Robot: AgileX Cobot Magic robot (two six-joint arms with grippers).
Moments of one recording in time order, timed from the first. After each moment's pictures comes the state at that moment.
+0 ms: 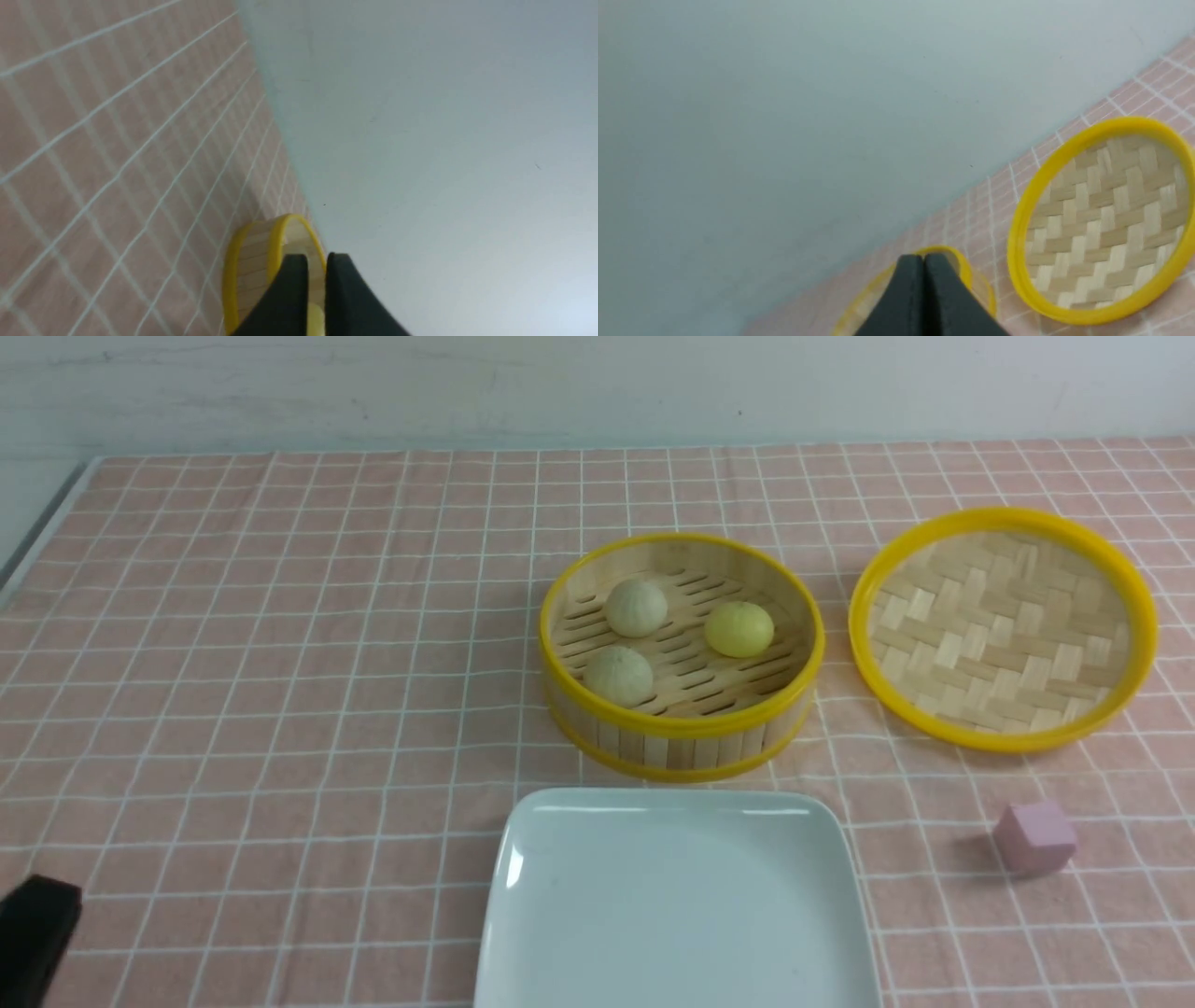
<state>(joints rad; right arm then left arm) 0.09 0.23 -0.32 0.47 0.25 0.16 0.00 -0.01 -0.10 -0.55 0.23 -0.61</state>
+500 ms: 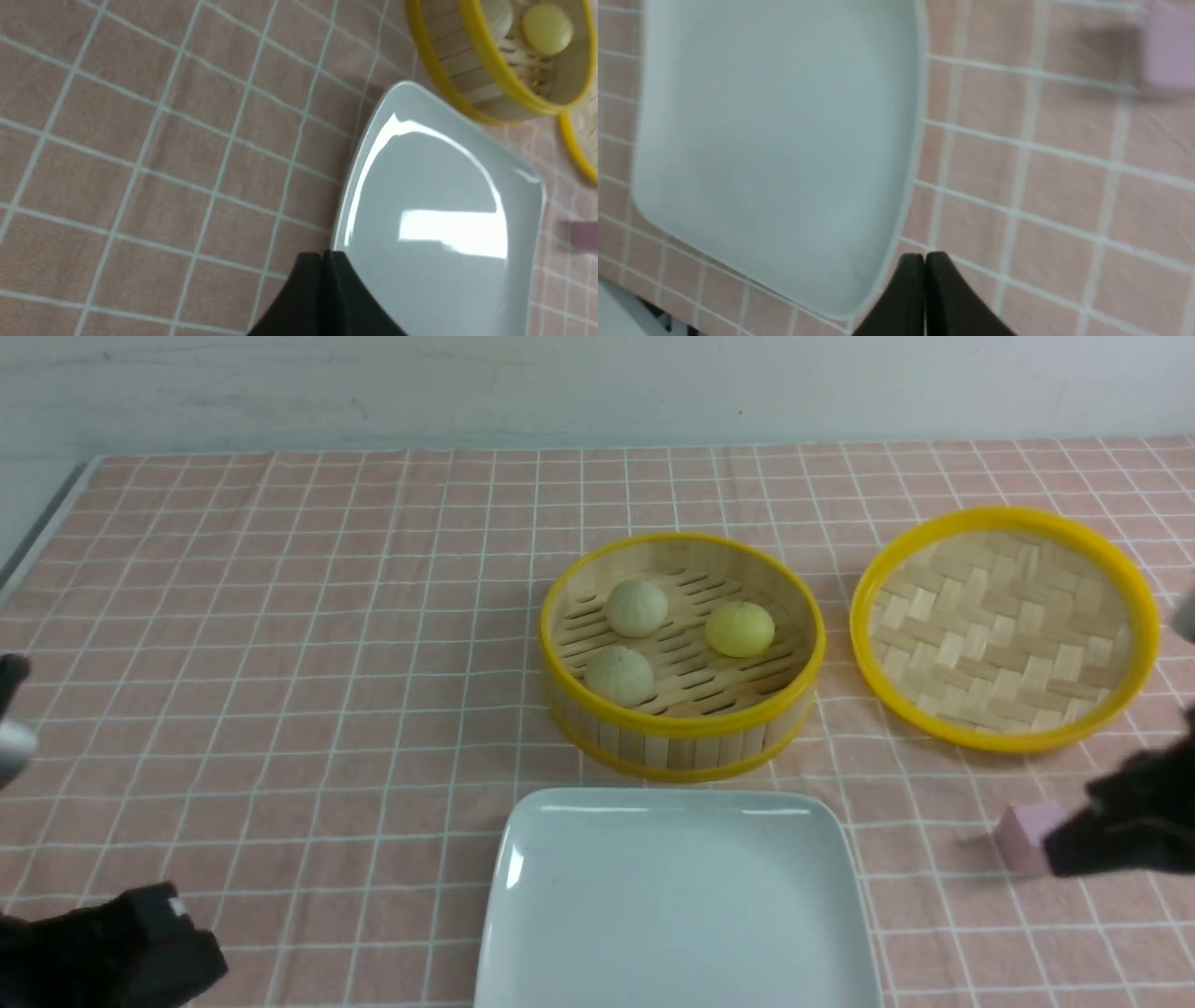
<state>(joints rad) 0.17 1.24 -0.91 0.59 1.02 -0.28 0.00 0.65 -0.50 -0.48 0.83 -0.22</state>
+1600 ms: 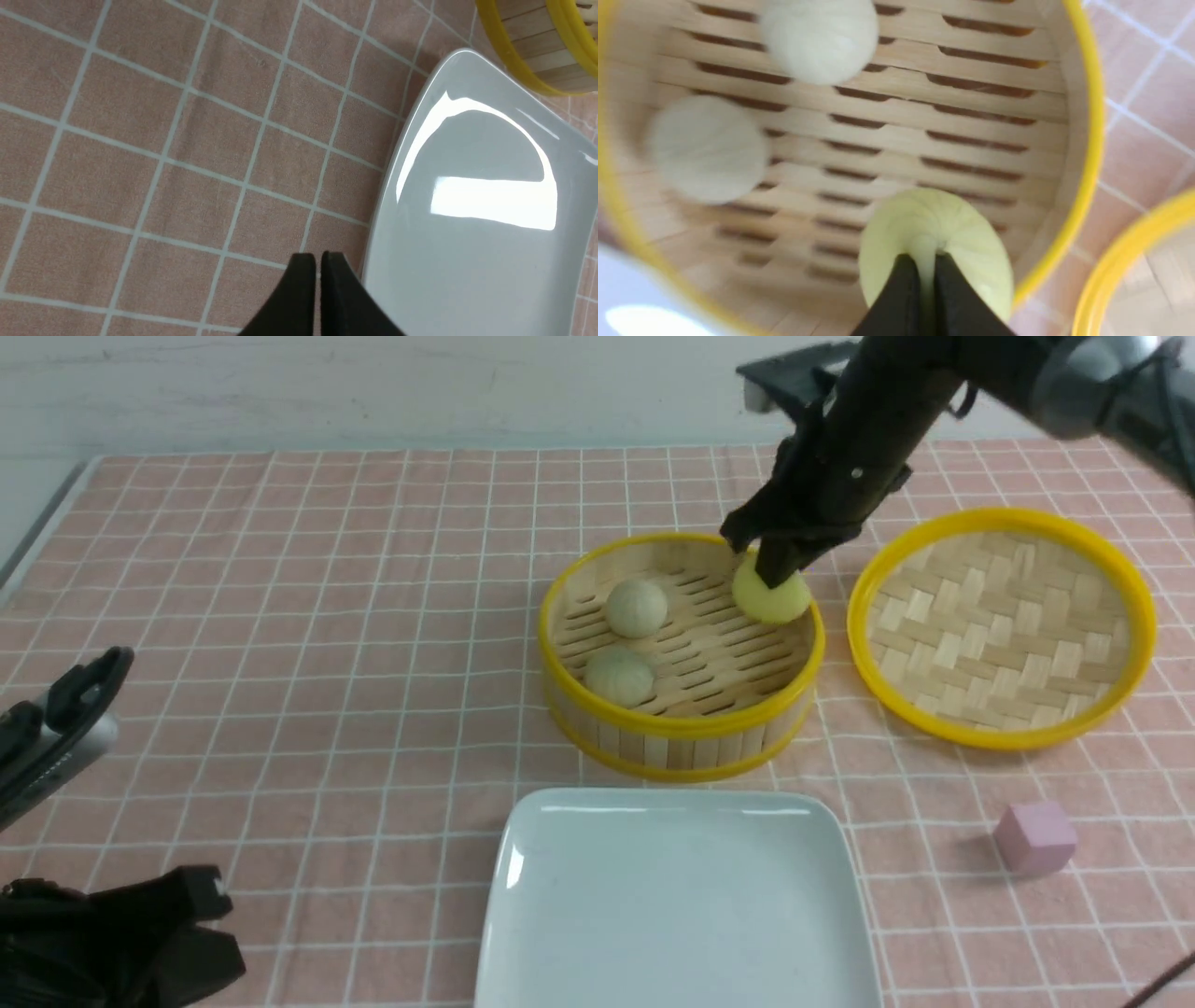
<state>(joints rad) 0.37 2.09 -2.07 0.20 1.22 -0.17 0.00 0.78 -0.50 -0.47 0.79 -0.18</state>
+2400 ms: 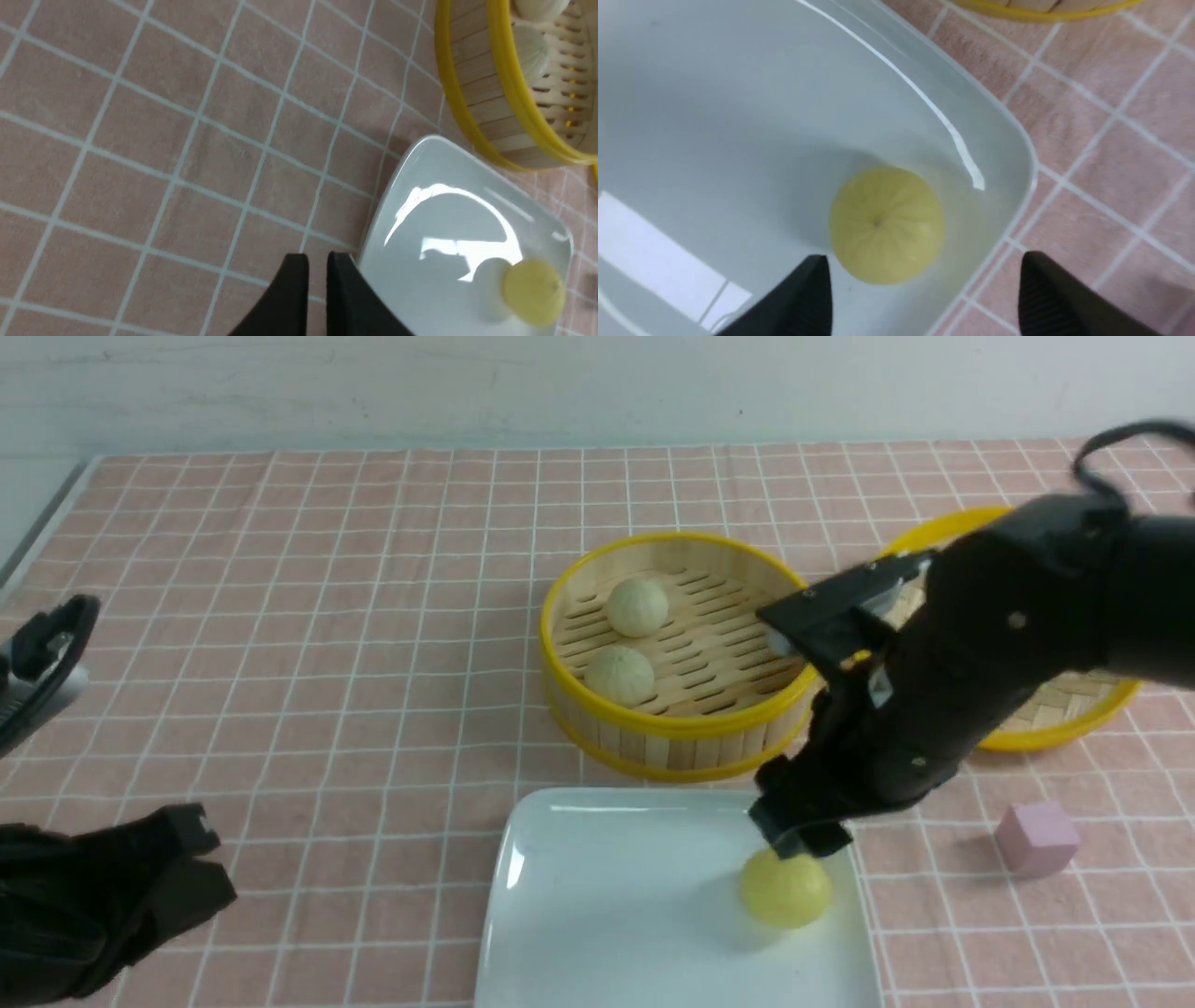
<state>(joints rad) 0.61 1.58 -1.19 0.07 0.89 0.04 0.00 0.83 -0.54 -0.50 0.66 -0.17</state>
